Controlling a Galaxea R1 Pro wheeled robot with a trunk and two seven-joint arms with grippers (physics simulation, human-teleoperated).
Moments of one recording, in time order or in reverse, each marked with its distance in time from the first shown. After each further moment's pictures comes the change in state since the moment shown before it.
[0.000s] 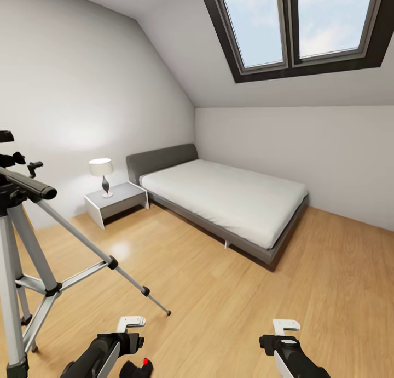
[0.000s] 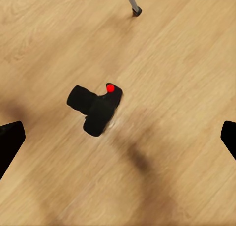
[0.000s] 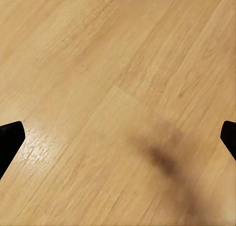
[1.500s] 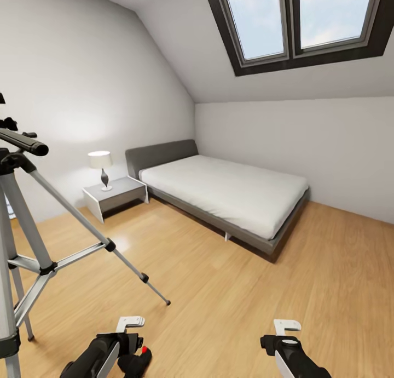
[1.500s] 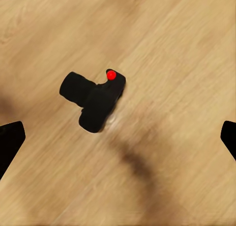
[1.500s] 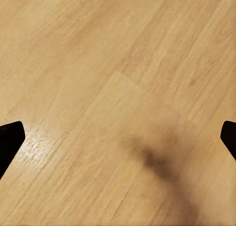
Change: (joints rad) left arm 0.000 0.003 0.003 0.001 0.002 0.003 0.002; right arm 0.000 -0.004 -0.002 0.000 -0.002 0.002 -0.001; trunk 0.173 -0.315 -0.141
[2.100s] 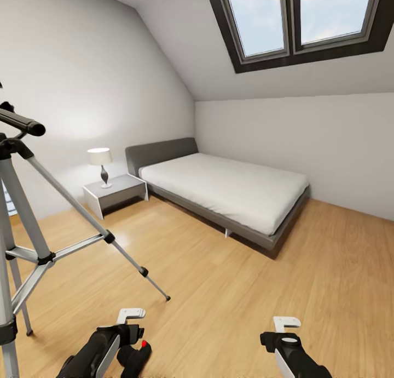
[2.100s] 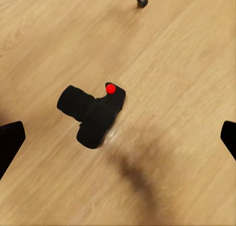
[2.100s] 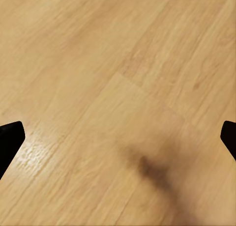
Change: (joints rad) left arm -0.001 0.001 -0.002 -0.065 0.001 0.005 0.000; right arm 0.000 -0.002 0.007 -0.016 0.013 -0.012 0.003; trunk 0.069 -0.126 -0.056
